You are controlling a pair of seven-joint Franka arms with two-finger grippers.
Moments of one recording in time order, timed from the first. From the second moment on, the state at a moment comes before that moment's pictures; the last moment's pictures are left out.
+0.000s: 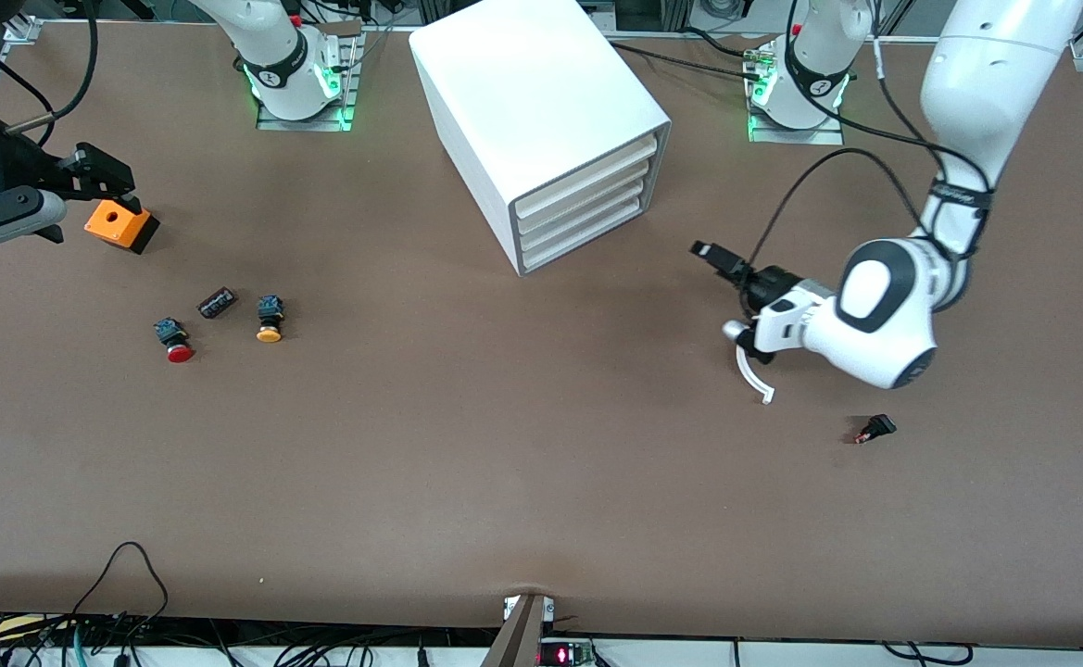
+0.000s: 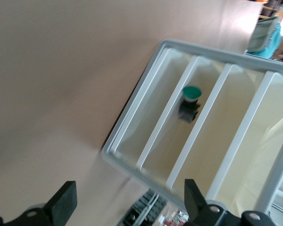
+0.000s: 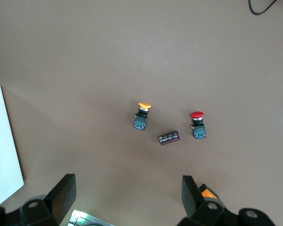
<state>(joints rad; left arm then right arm) 0.03 0.58 -0.25 -1.77 -0.68 1.60 0.51 0.12 0.01 -0.09 -1.61 0.02 1.56 -0.36</state>
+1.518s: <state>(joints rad) -0.17 0.84 -0.33 -1.88 -1.11 1.73 0.92 0.14 0.02 -0.08 -1.61 0.02 1.56 -0.36</state>
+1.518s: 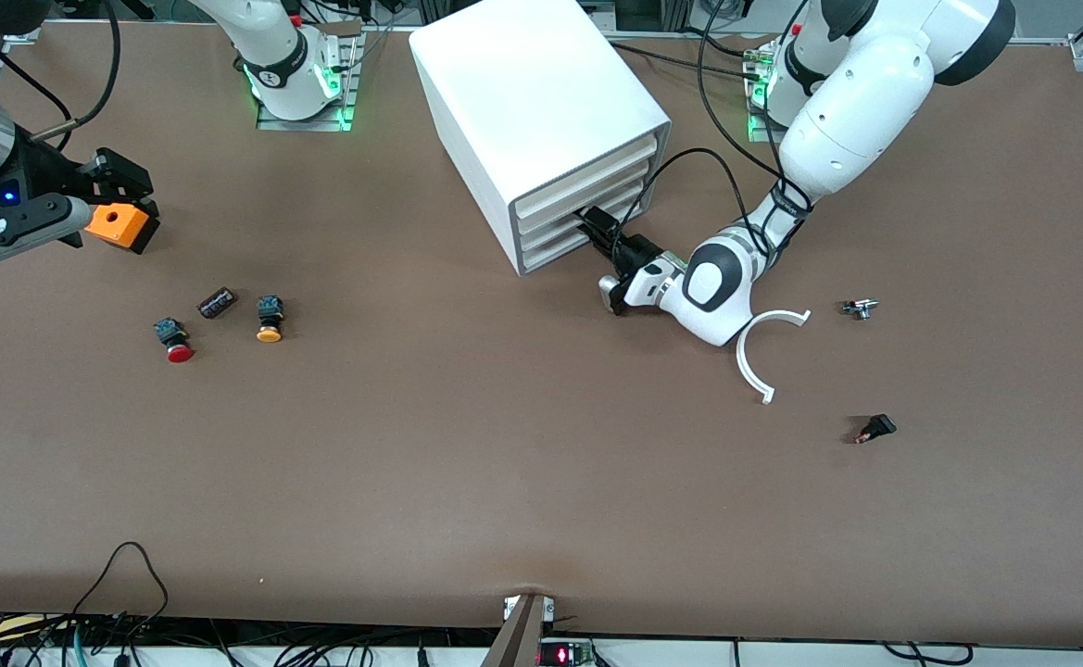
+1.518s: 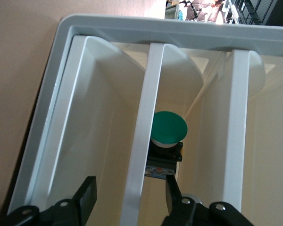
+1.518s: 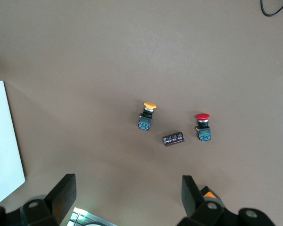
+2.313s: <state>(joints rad) -0.17 0.84 -0.33 -1.88 -1.11 1.72 0.91 0.16 0.05 -0.08 -1.61 0.02 1.56 -0.36</state>
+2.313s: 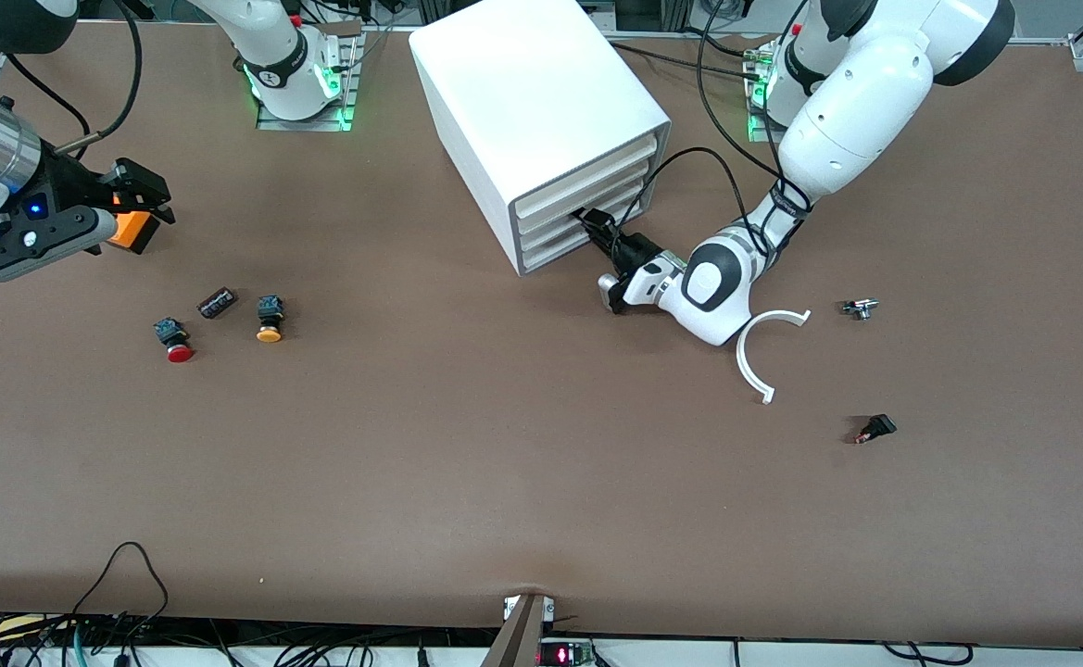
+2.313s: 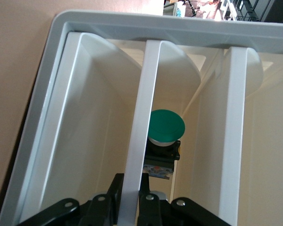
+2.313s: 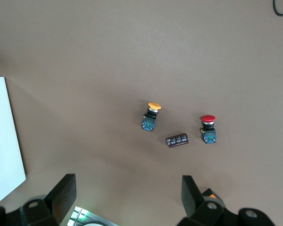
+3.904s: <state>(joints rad) -0.10 0.88 -0.27 -1.75 -1.11 1.69 0.80 0.49 0.39 -0.07 -1.38 0.12 1.72 0.12</state>
